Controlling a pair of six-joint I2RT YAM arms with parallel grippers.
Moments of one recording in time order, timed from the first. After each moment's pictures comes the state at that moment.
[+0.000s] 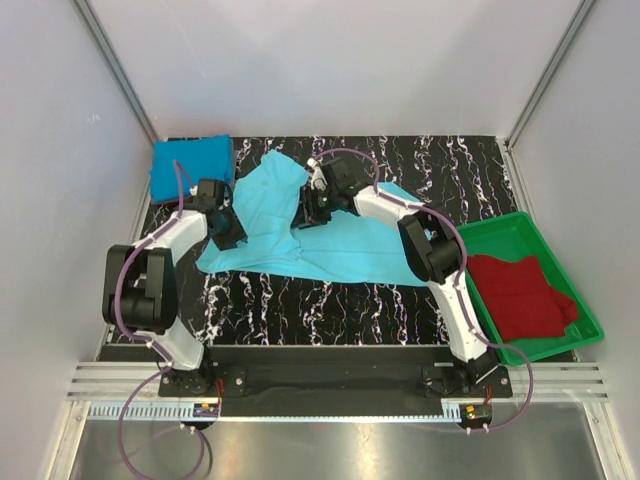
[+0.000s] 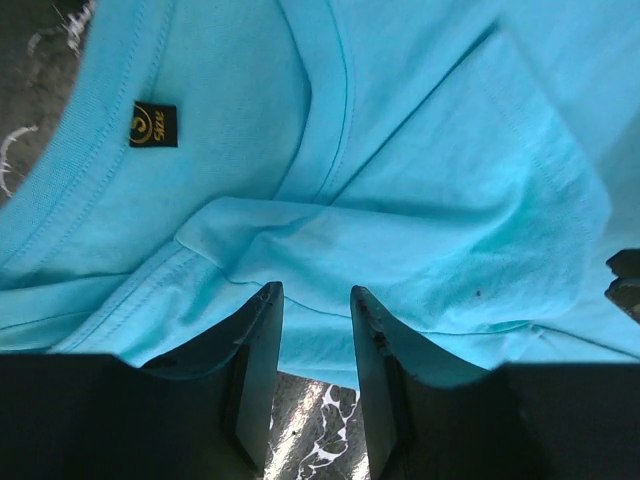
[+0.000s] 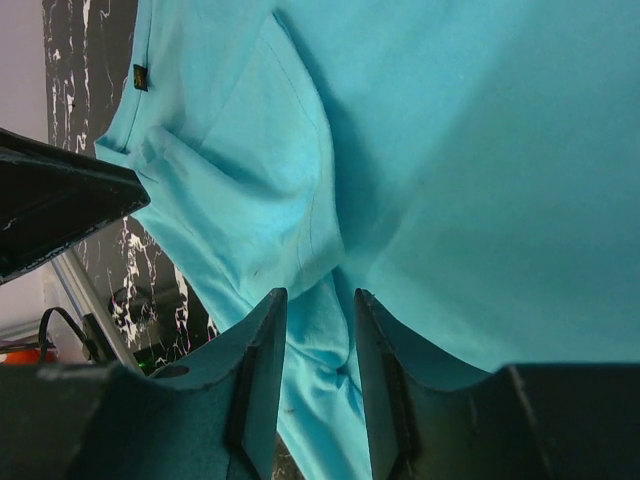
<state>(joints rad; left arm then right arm) -0.08 1.63 1.04 -0.48 0.04 -0.57 0.59 2.34 1.81 -0.26 -0.55 0.49</state>
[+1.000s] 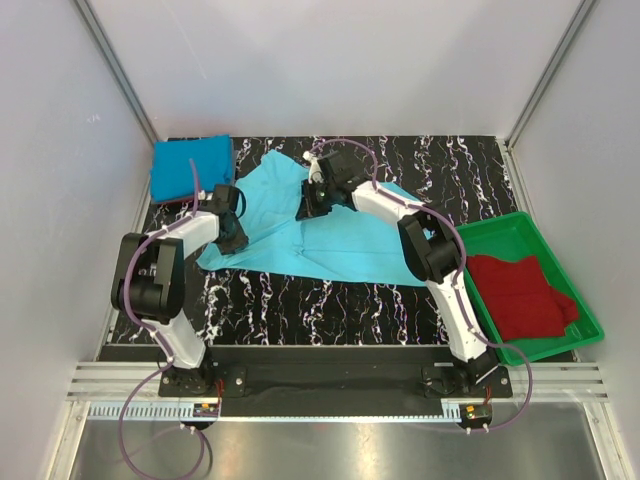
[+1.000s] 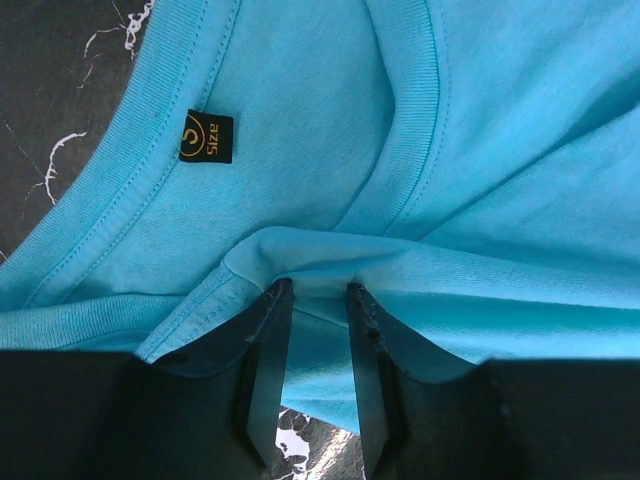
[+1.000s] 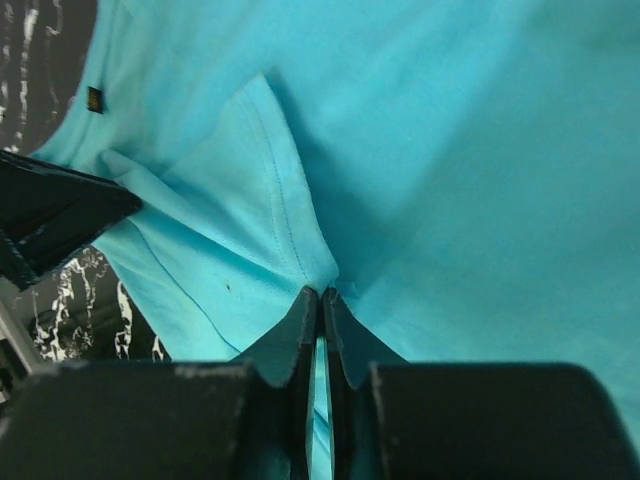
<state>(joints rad) -0.14 1.73 1.02 -0.44 -0.18 -0.58 0.59 2.37 1.91 -0.30 -0.46 0.35</state>
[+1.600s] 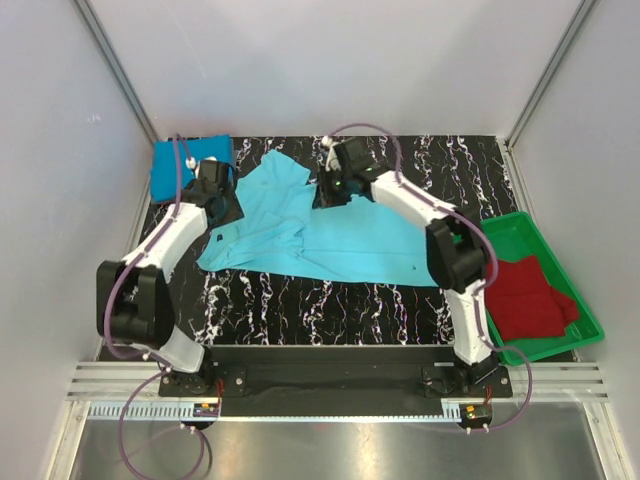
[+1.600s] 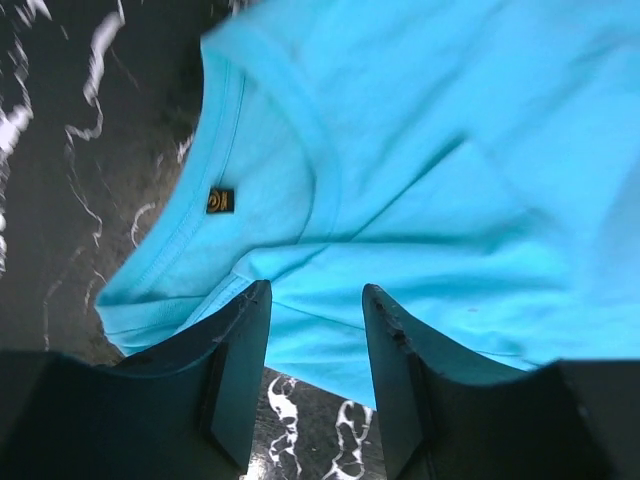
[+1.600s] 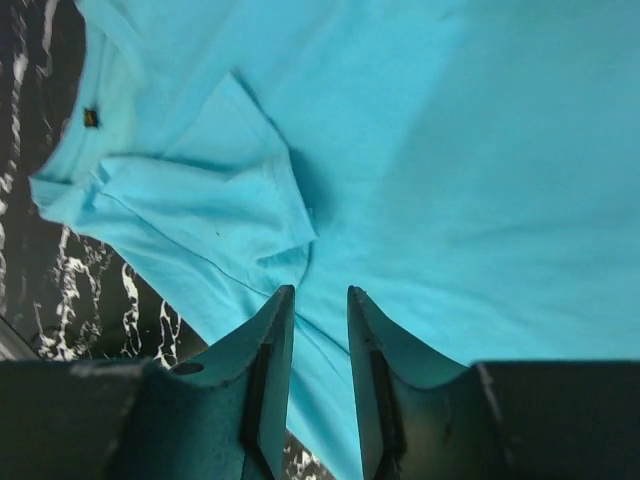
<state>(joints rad) -0.16 1.57 1.17 -0.55 -0.21 -0.50 0.56 2.18 1.83 -0.46 -0.30 0.35</state>
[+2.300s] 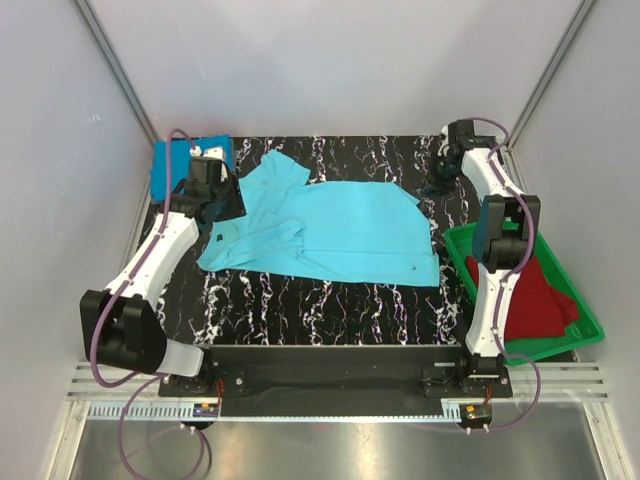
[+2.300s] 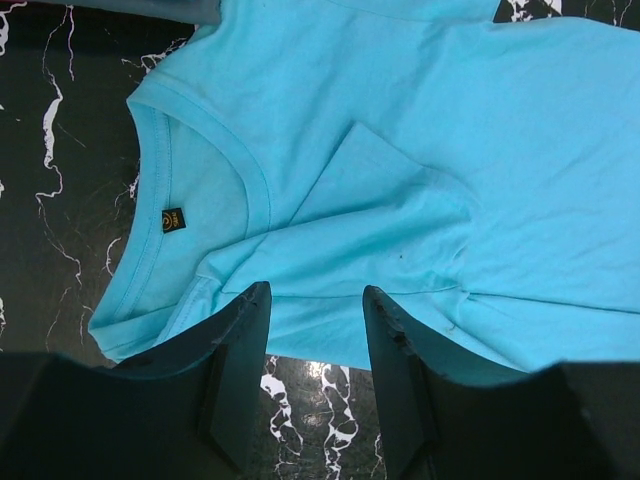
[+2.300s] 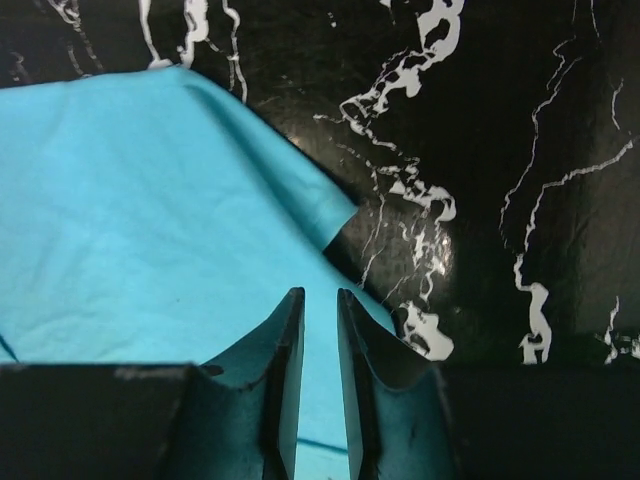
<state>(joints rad) -0.18 1.40 1.18 -0.55 -0.05 -0.34 0.01 2.20 1.90 -0.78 -0.21 0.24</state>
